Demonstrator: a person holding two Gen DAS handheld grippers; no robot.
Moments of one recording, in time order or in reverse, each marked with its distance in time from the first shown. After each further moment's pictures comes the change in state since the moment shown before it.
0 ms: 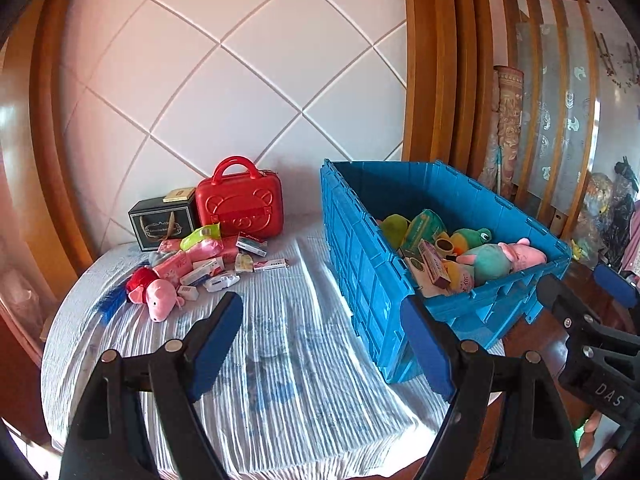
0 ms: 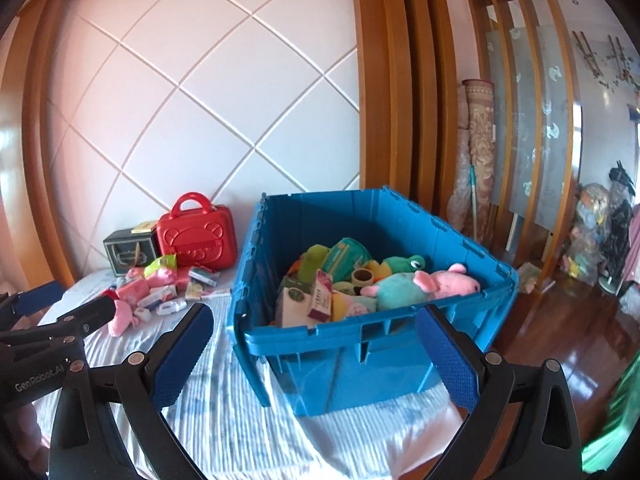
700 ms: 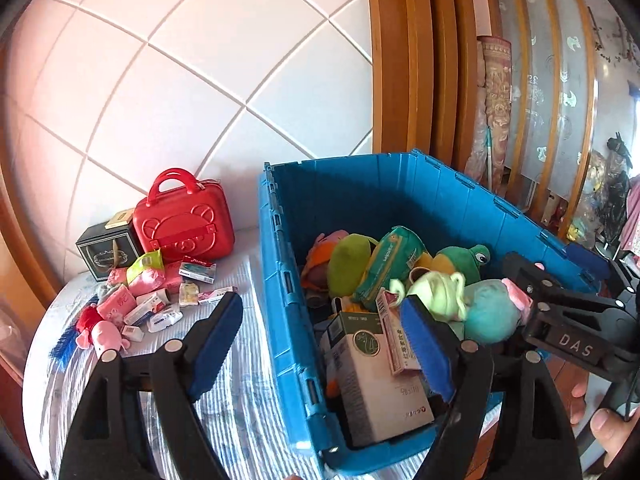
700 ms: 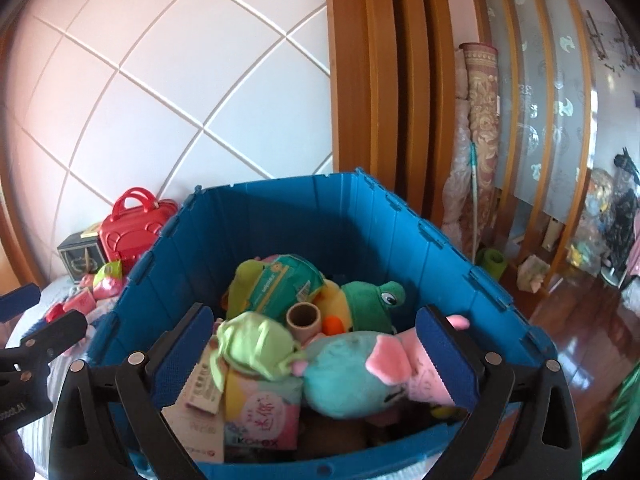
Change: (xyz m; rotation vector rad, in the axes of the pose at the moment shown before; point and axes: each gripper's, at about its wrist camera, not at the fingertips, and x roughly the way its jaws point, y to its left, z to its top) left arm 0.139 -0.094 0.063 0.080 0.041 -0.057; right arm 0.174 -0.109 0.052 0.030 0.079 -0.015
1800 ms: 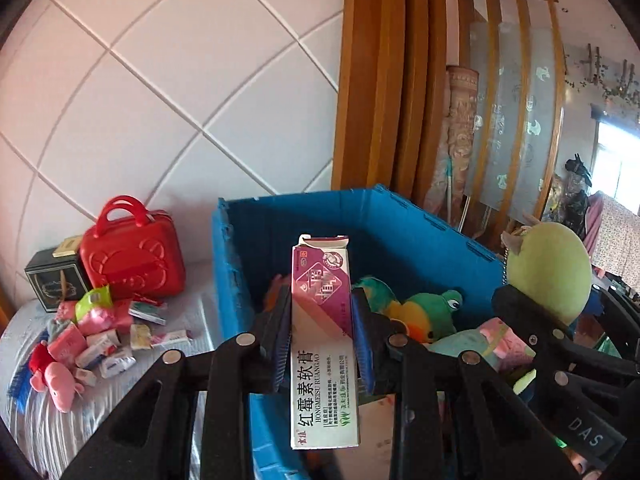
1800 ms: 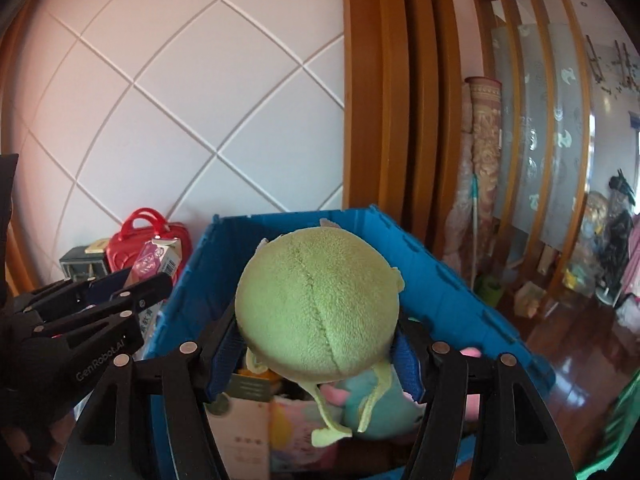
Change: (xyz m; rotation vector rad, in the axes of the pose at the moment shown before) left arm 0.060 -0.015 0.045 0.027 -0.056 -0.188; right arm -0.002 0.043 0.034 -0.041 -0.061 -0.025
